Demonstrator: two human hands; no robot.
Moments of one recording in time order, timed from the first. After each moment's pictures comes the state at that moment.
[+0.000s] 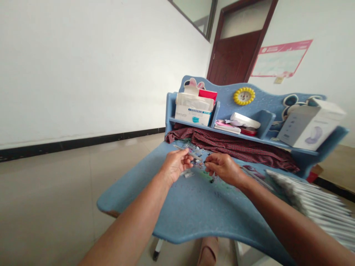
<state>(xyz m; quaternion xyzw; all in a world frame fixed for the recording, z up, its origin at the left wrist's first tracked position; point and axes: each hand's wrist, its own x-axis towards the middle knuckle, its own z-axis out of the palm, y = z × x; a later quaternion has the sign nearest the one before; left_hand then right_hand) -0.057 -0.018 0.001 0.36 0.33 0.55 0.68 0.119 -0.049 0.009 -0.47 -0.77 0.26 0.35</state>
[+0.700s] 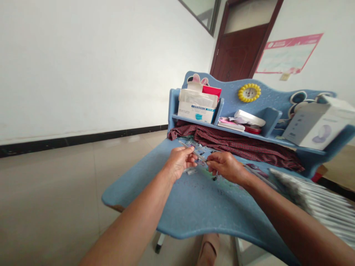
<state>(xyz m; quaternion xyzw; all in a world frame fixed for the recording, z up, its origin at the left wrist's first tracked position) -0.056 -0.021 0.003 0.41 0.36 0.53 0.65 0.116 -0.053 0.015 -0.48 -0.79 0.24 0.30</state>
